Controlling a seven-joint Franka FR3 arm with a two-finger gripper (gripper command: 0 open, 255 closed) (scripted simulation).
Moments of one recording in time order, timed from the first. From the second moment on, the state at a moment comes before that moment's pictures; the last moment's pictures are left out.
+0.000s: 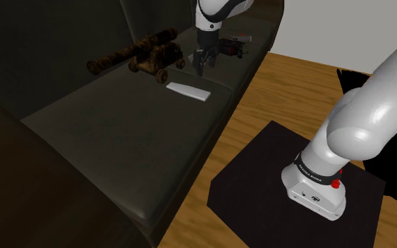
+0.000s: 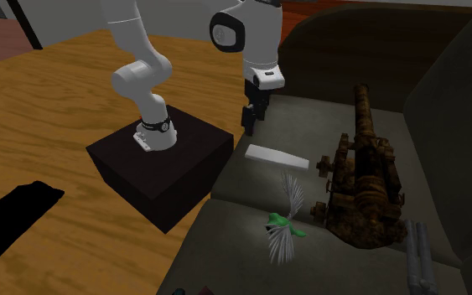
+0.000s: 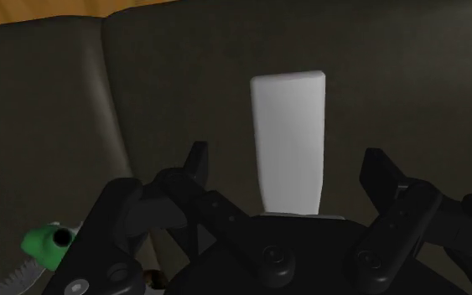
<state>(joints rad) 0.09 -0.13 -0.02 -2.19 -0.02 2.06 -0.10</state>
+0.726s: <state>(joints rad) 0.11 0.21 0.00 -1.99 -0.02 2.18 -0.18</state>
